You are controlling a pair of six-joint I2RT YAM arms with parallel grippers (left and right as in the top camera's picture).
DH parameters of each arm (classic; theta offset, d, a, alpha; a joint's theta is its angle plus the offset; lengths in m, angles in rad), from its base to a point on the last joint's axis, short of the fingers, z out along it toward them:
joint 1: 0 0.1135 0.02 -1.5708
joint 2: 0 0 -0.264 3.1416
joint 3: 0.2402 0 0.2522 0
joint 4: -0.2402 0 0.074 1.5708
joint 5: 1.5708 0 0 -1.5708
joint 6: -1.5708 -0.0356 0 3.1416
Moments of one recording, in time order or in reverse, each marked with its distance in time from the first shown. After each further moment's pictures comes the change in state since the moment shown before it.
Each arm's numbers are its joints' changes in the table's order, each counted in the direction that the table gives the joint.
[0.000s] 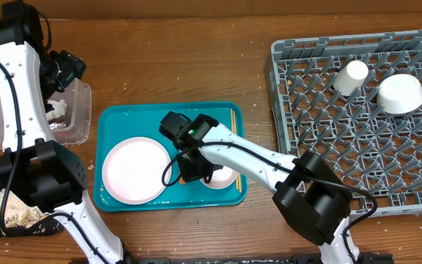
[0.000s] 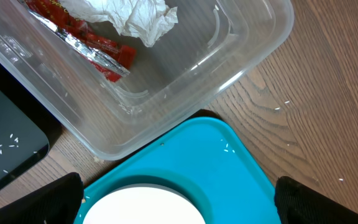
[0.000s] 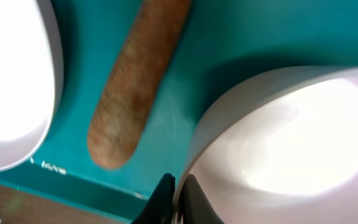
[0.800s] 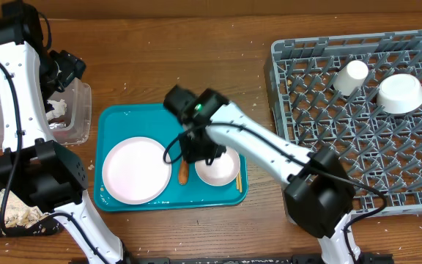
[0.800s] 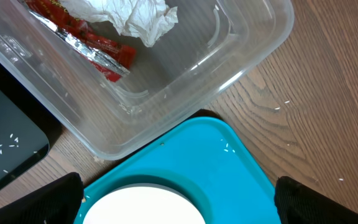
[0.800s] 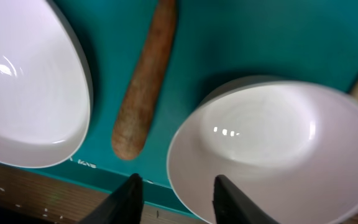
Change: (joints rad) left arm 0.000 0.000 0.000 0.000 0.000 0.000; right arm -0.063 0.010 0.150 -0.124 -0.018 -0.006
